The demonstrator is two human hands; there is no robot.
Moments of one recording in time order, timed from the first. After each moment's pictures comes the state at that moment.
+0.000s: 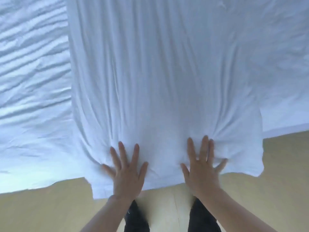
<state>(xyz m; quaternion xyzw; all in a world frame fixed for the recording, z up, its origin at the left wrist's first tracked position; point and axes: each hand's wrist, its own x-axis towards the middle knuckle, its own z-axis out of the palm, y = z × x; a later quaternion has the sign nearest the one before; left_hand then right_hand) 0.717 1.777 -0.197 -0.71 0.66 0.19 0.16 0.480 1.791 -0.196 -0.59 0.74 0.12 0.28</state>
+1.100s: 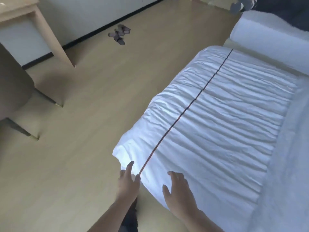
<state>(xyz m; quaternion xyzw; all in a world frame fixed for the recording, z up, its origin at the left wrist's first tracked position) 1.332 1.817 0.014 -0.87 0.14 0.36 -0.30 1.169 1.718 0.056 -0.82 0.46 0.09 0.33</state>
